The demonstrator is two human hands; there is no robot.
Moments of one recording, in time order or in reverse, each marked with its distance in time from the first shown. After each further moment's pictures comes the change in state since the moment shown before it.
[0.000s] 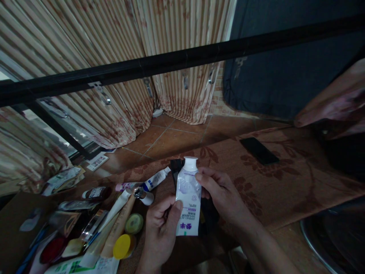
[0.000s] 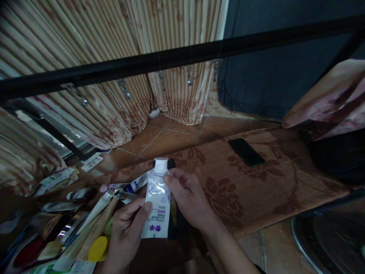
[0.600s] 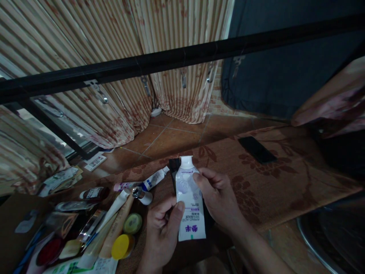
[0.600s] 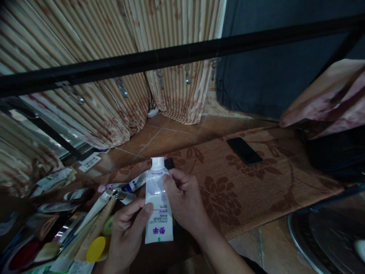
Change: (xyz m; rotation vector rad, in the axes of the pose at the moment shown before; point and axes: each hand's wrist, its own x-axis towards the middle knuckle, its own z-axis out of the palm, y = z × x) left_hand -0.001 0.003 0.005 -0.004 -0.022 0.031; right_hand -0.005 0.003 0.014 -0.023 0.149 -0.059
